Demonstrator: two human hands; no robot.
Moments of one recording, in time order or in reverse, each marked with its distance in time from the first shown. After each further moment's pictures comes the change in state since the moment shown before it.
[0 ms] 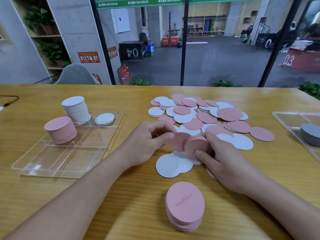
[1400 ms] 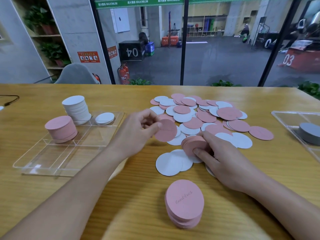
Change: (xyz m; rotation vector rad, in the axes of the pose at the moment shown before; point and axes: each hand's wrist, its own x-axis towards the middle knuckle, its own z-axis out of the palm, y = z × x) left_hand 0.002 0.002 -0.020 0.134 0.215 -0.047; right_hand 0.002 -0.001 0.001 -0.029 0.001 -0.008
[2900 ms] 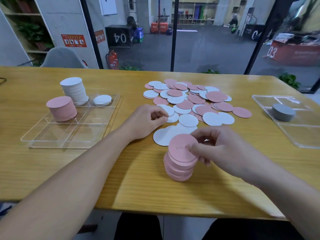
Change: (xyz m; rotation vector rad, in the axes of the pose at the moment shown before) left_hand -0.005 -0.026 0.026 0.196 -0.203 0.092; right_hand -0.078 -0.079 -0.025 0.359 -0.091 0.216
